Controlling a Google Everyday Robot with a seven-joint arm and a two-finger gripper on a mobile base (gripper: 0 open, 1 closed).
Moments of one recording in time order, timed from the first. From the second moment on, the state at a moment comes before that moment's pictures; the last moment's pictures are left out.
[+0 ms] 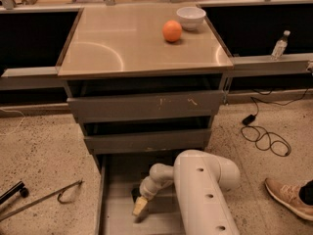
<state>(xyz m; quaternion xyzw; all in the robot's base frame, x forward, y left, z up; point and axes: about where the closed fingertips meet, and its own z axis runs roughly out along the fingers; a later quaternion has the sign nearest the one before) 0.572 0.093 0.122 -0.59 0.75 0.24 0.14</state>
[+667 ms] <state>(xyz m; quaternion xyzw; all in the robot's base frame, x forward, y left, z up) 0.571 0.093 0.122 -0.59 0.75 0.24 0.14</state>
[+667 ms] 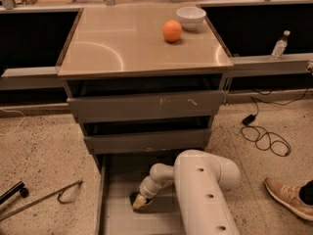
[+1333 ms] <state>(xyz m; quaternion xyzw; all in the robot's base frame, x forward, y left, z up) 0.571 0.093 0.122 -0.59 0.75 0.24 0.14</state>
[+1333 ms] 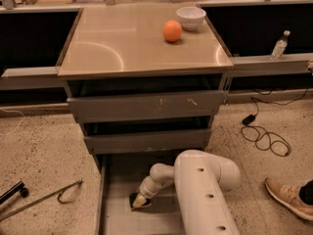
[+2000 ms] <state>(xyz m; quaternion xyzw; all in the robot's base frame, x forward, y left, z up) 0.563 0.093 0.160 -0.59 0.74 0.28 0.14</state>
